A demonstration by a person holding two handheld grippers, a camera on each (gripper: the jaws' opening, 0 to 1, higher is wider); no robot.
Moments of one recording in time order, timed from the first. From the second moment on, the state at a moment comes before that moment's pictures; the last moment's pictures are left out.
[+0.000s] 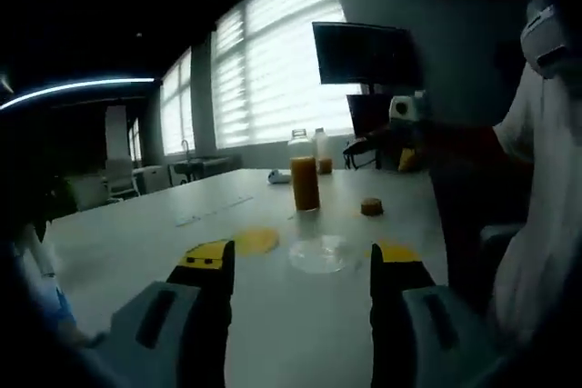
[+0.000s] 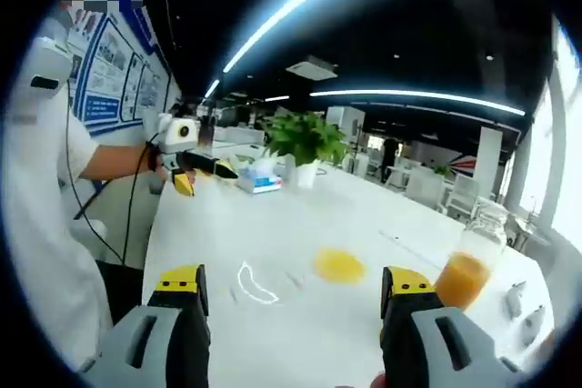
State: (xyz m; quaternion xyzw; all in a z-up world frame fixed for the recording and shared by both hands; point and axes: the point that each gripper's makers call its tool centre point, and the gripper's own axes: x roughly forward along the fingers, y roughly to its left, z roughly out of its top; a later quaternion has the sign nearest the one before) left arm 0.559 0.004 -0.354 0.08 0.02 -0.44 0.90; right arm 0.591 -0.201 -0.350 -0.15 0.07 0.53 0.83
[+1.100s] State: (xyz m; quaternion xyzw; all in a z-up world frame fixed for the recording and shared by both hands) left arm 0.610 -0.070 -0.461 0.16 0.15 -0.55 0.80; right arm 0.619 -0.142 -0.464 -0.19 0.17 0.63 0.73
